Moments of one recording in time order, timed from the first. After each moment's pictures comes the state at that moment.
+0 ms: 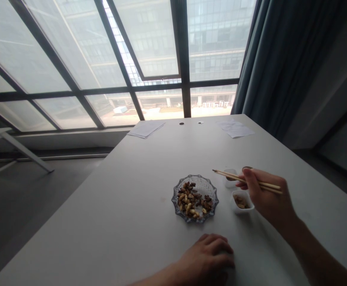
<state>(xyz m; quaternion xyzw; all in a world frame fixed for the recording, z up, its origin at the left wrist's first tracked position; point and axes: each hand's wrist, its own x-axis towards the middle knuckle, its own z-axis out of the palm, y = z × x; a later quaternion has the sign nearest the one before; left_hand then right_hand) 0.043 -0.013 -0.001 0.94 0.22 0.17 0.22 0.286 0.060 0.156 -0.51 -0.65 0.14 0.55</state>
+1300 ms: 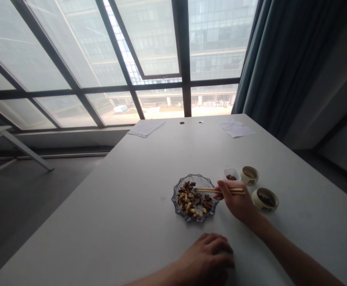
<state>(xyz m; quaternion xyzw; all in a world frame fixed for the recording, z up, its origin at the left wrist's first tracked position) 0.044 -0.013 -0.001 0.93 0.21 0.20 0.22 0.248 0.084 0.087 -0.48 -0.64 0.35 0.48</state>
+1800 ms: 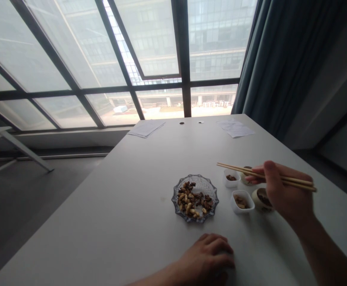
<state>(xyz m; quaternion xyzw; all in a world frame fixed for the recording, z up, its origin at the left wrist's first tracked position) 0.044 -0.013 -0.001 0.93 0.21 0.18 0.23 0.295 0.054 0.180 -0.54 -0.55 0.15 0.62</state>
